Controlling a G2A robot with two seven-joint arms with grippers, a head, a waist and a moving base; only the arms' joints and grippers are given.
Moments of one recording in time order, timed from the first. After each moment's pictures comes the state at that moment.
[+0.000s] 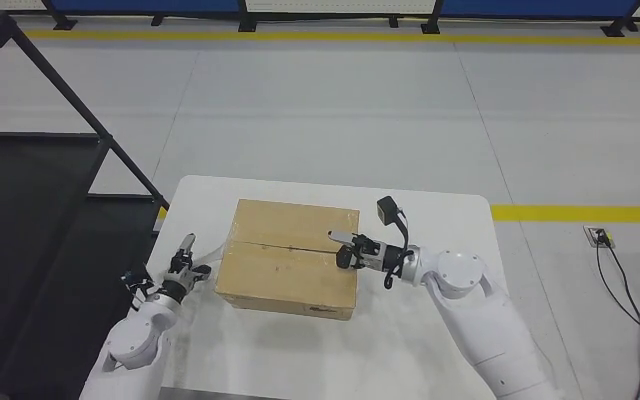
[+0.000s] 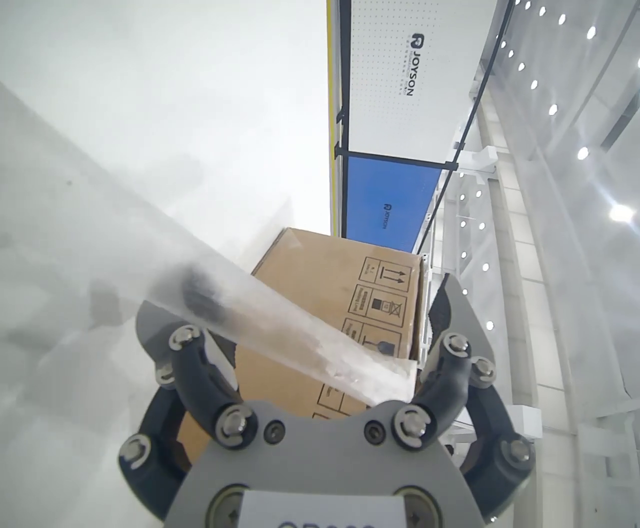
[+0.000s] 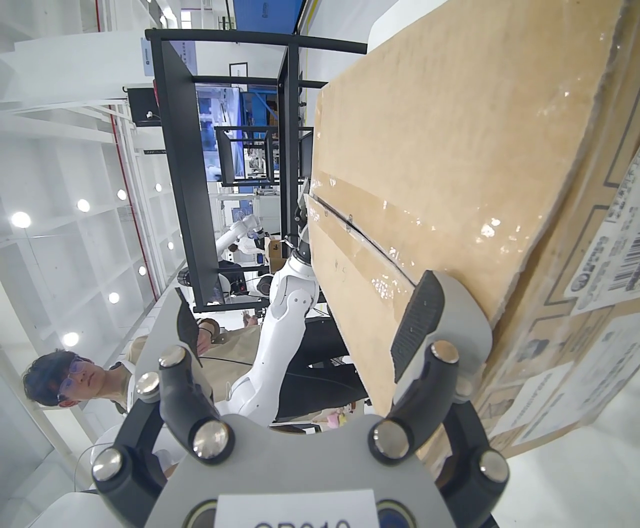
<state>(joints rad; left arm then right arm) 1.11 -1.21 -1.58 -1.21 -0.30 -0.04 -0.30 -0.73 -1.33 1.14 -1.19 0.19 -0.06 0.93</state>
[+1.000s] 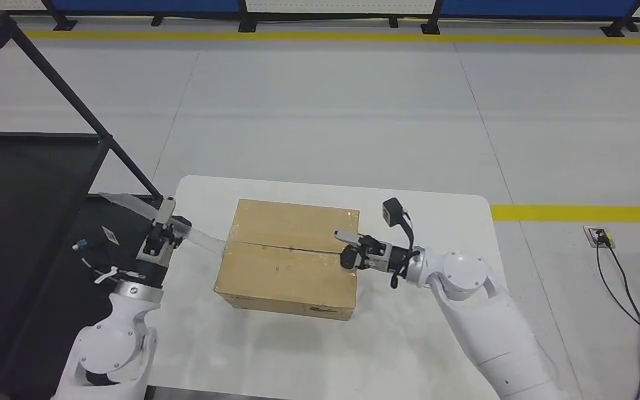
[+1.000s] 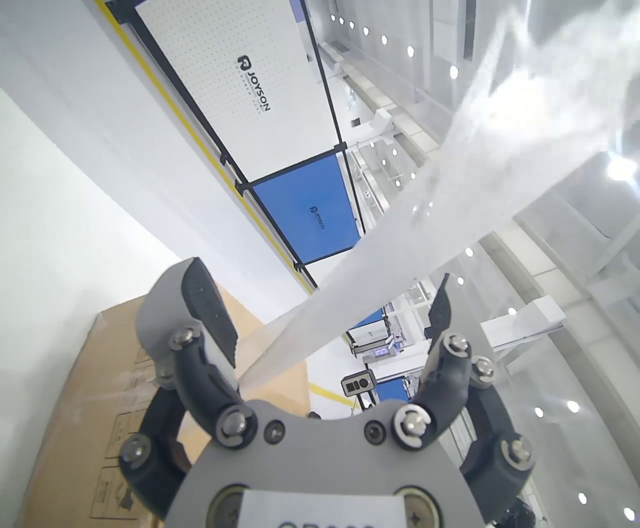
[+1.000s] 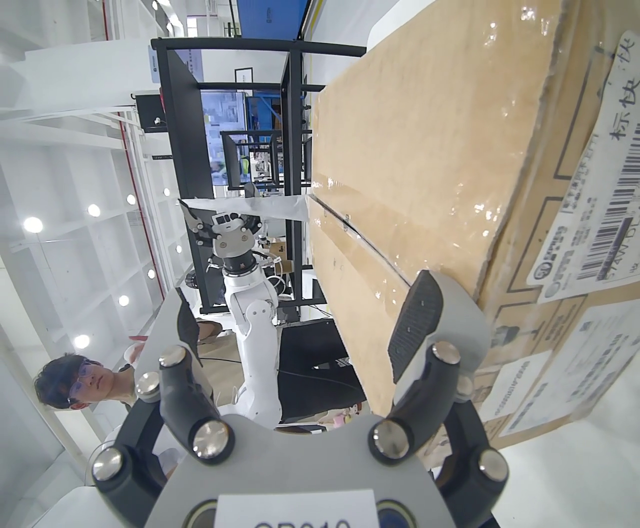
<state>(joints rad) 1.24 -1.19 -1.64 -1.69 -0.05 -0.21 -0.20 -0.73 -1.31 1.15 -1.16 0.22 -0.09 0.94</state>
